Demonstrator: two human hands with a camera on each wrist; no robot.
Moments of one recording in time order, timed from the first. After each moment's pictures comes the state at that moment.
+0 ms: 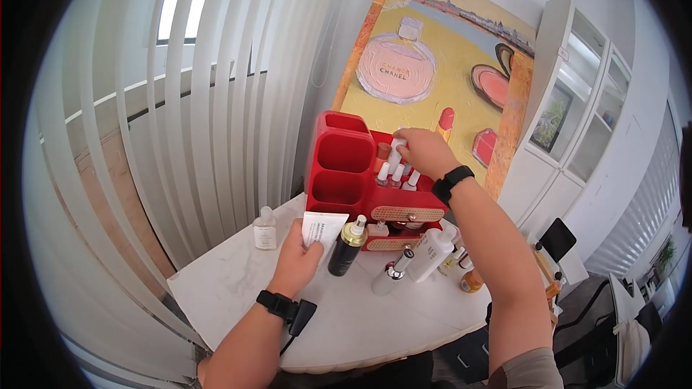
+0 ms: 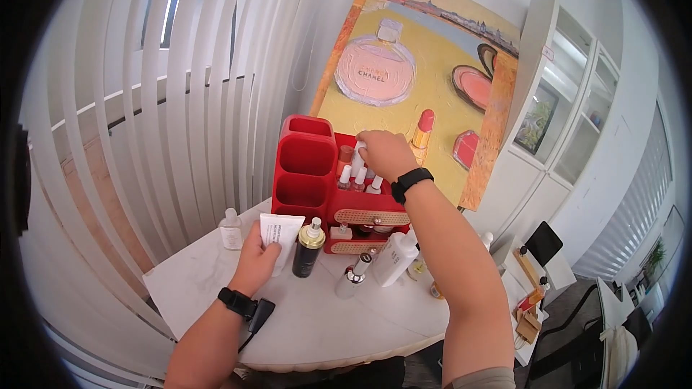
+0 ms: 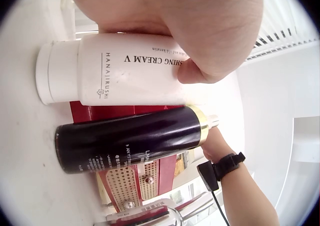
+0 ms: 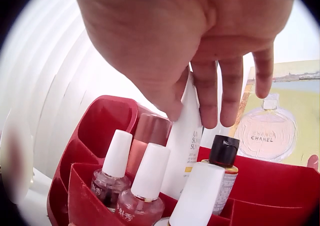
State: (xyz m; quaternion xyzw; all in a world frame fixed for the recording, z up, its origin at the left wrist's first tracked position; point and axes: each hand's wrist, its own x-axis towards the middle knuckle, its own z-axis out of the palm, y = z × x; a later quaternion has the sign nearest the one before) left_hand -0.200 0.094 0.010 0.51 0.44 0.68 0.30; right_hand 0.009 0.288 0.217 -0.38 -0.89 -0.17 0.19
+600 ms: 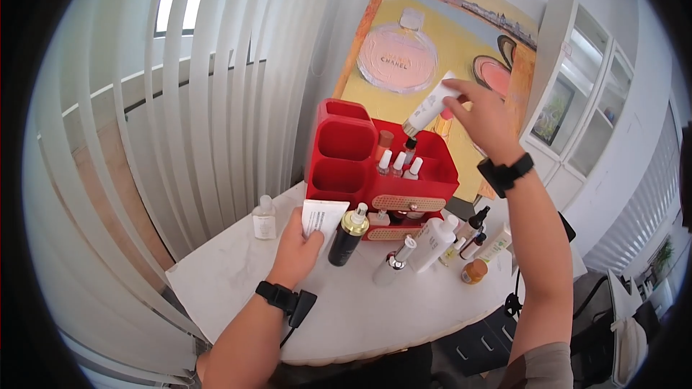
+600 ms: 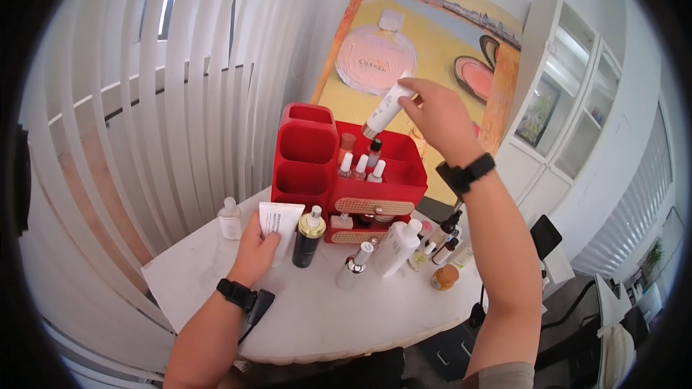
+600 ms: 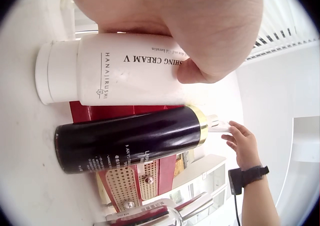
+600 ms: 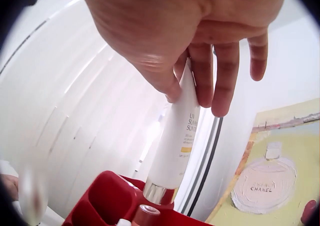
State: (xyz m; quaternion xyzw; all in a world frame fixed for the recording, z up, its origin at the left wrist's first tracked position) left_hand -0.201 0.091 0.013 0.53 0.47 0.66 0.27; right_hand 0.049 0.217 0.297 -0.34 -0.86 -0.16 0.35
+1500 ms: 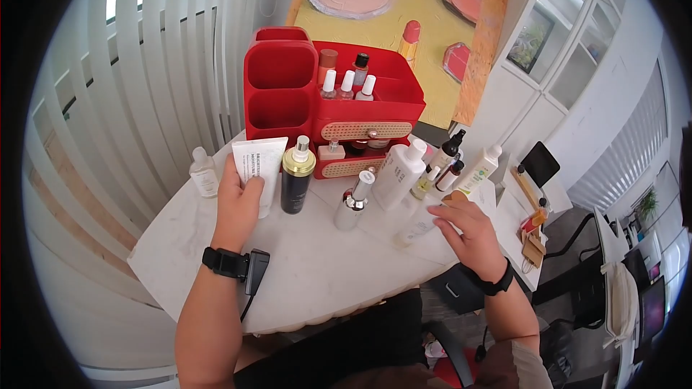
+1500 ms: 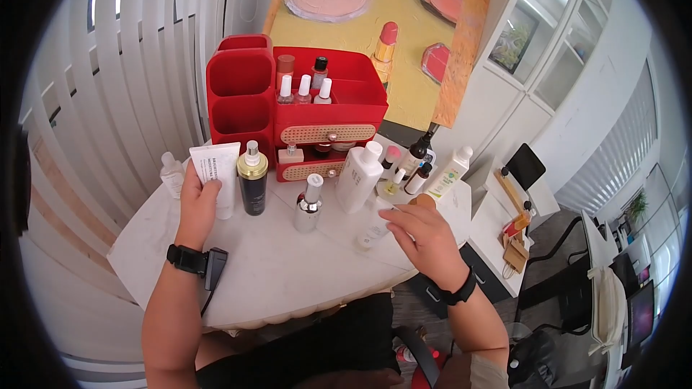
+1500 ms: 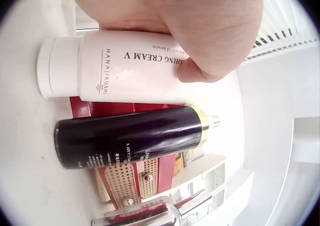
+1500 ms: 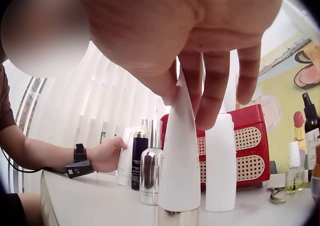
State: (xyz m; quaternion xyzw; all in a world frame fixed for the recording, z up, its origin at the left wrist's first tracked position) left_hand -0.193 0.093 0.019 0.49 0.44 0.68 0.32; right_hand 0.183 0.059 0.095 -0.38 -0.87 -0.01 0.30
